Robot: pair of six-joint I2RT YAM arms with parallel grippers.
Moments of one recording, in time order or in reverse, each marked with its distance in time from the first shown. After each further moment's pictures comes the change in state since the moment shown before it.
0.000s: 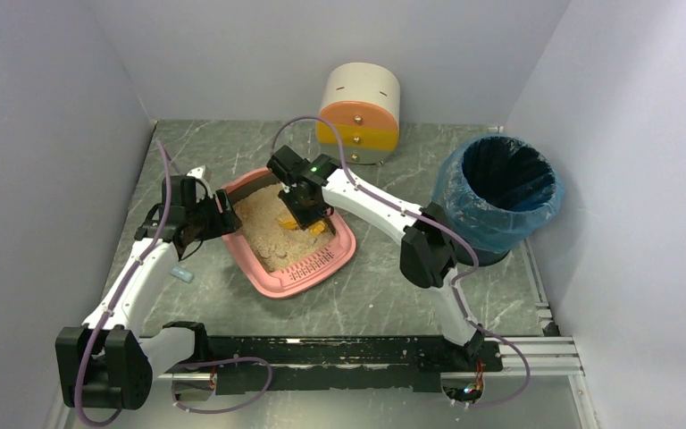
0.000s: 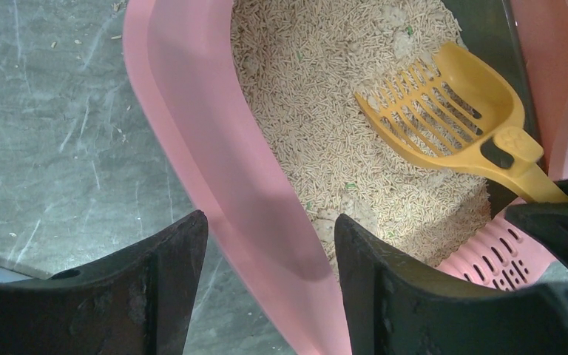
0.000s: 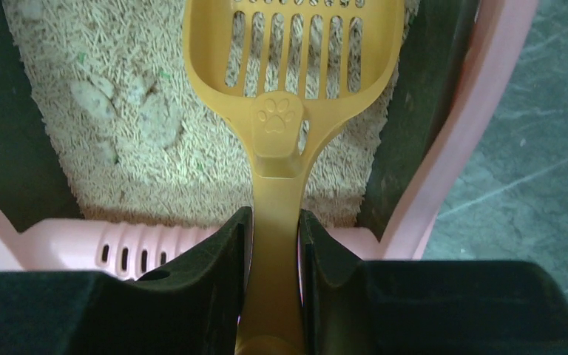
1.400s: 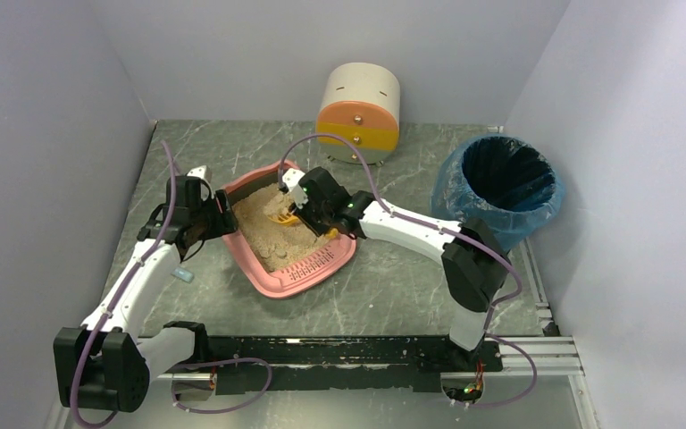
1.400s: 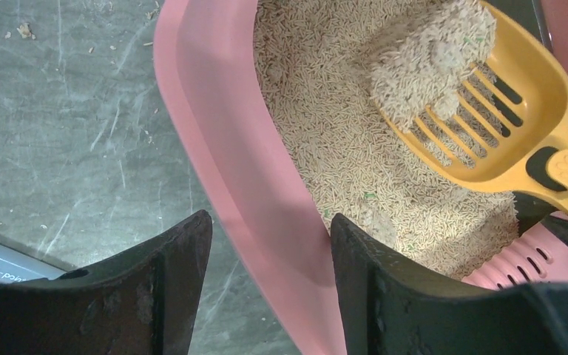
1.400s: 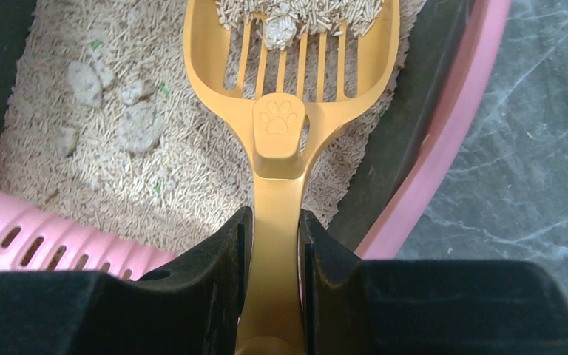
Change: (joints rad) left arm -0.038 -0.007 0.000 -0.002 -0.106 -0.004; right arm -0.010 -0.354 -0.681 0.740 -0.035 -0.368
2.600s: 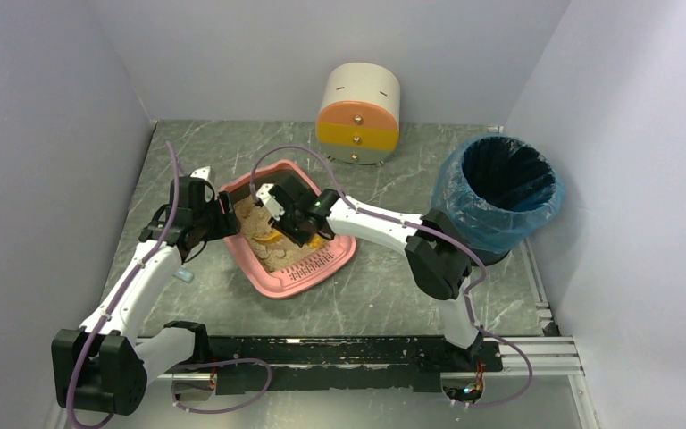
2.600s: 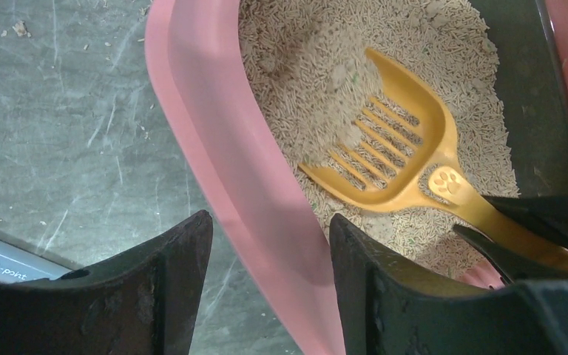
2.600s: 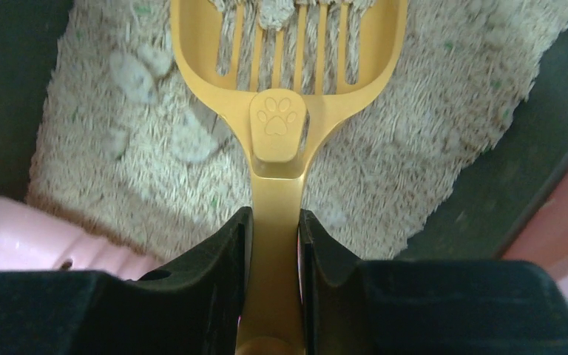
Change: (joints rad) left arm -0.037 -0.011 0.000 -0.013 -0.031 0.000; right arm 0.079 0.224 0.275 -0.272 -0.052 -0.011
